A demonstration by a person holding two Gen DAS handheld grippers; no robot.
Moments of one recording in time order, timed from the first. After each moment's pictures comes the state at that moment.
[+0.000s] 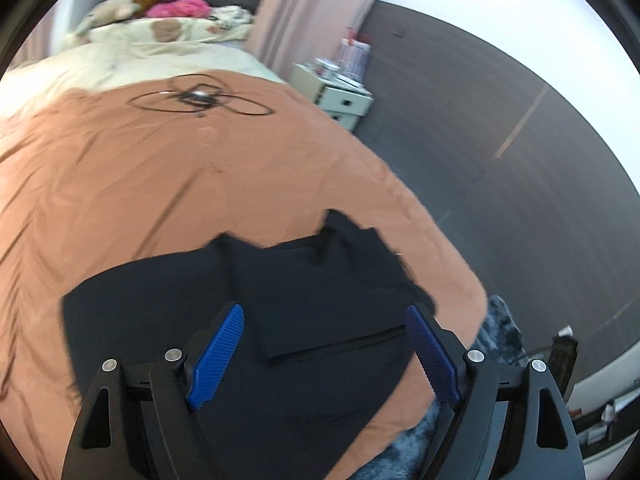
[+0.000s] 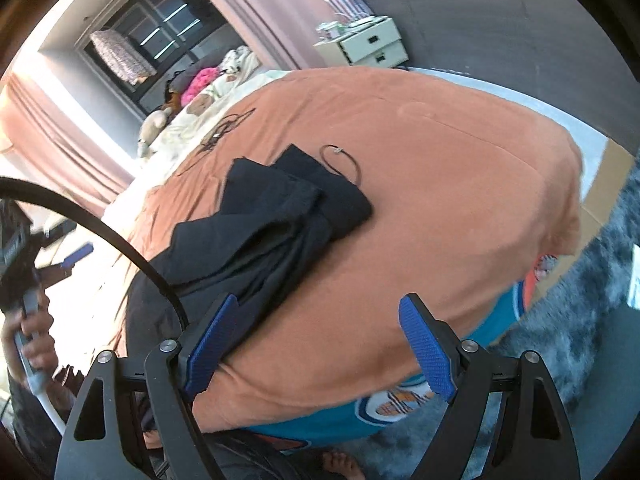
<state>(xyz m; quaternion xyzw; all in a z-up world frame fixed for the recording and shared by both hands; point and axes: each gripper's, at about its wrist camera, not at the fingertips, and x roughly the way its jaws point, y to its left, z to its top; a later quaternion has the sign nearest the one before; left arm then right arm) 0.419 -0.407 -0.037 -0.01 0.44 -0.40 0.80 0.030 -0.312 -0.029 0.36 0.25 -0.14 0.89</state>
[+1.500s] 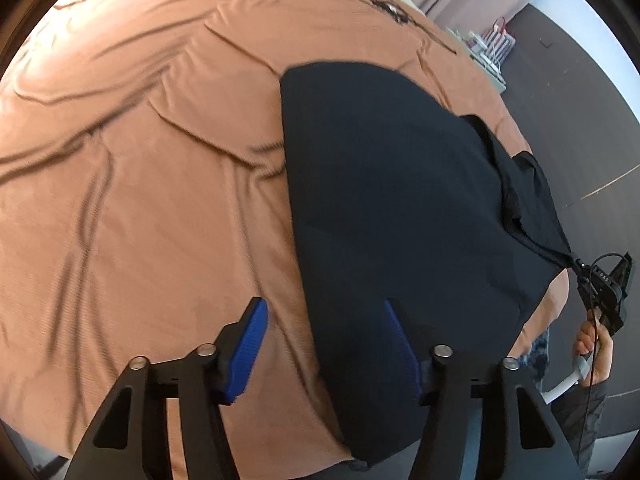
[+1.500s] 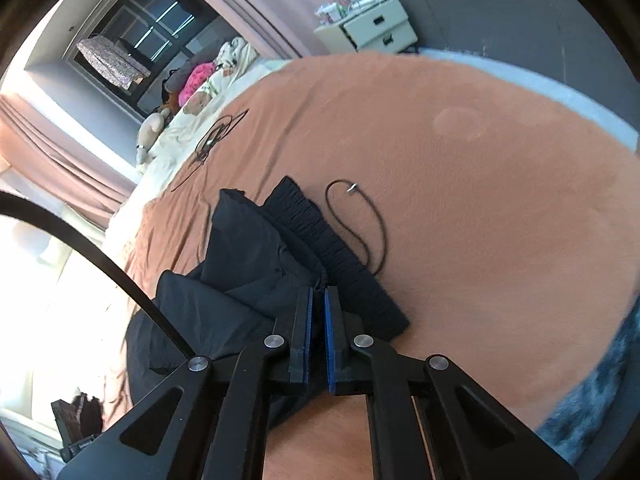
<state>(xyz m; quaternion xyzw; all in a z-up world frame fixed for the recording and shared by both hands) 0.413 -0.219 -0.185 -0.07 0.58 -0.23 0.78 0.108 -0.394 -0.041 0.39 0.26 -0.12 0.88</state>
